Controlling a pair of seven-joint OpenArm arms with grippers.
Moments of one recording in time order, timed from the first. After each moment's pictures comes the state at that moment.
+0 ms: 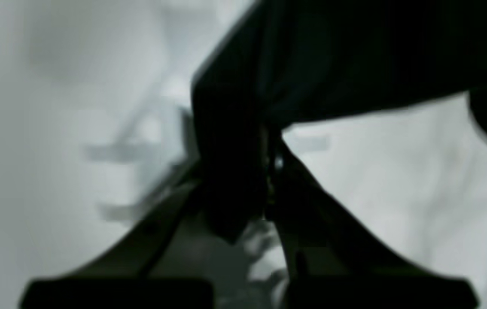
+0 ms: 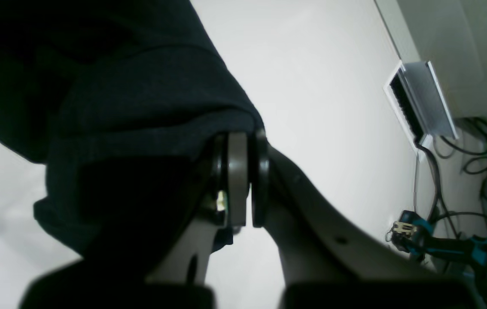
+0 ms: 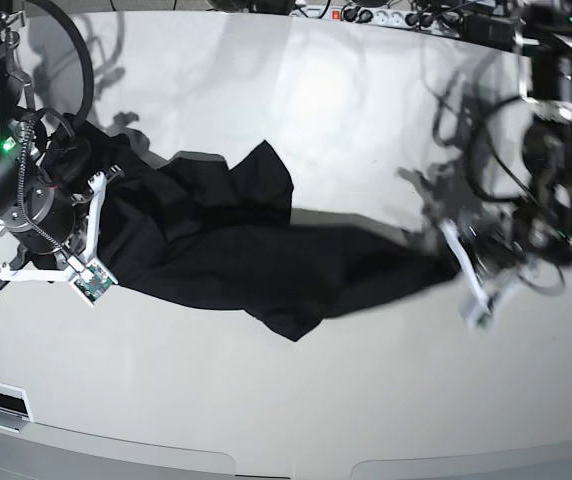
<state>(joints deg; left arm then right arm) -9.7 -23.6 0.5 87.0 -25.1 -25.6 59.3 -5.6 26.4 -4.3 120.0 4.2 24.0 -62.0</state>
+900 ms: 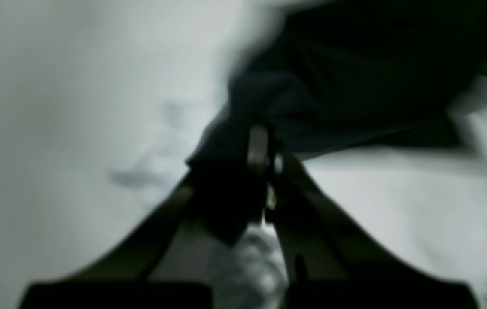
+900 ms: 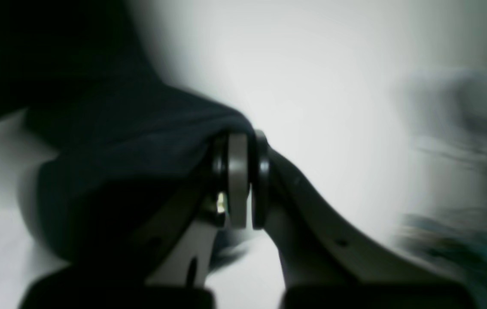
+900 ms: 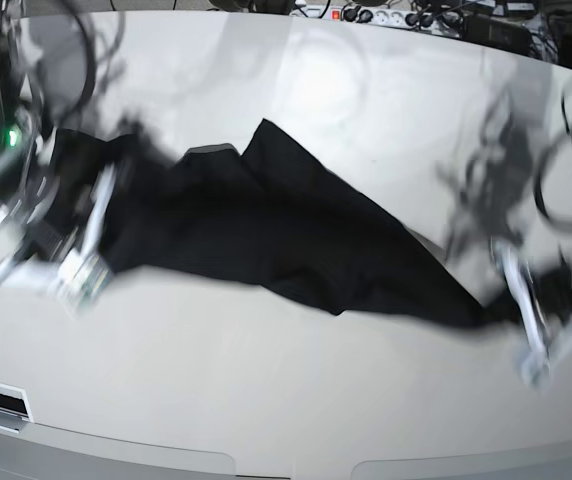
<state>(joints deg) -19.1 -38.6 4.6 90.2 -38.8 -30.9 53.7 -3.7 26.9 -4.6 119.6 -3.9 12.9 -54.6</state>
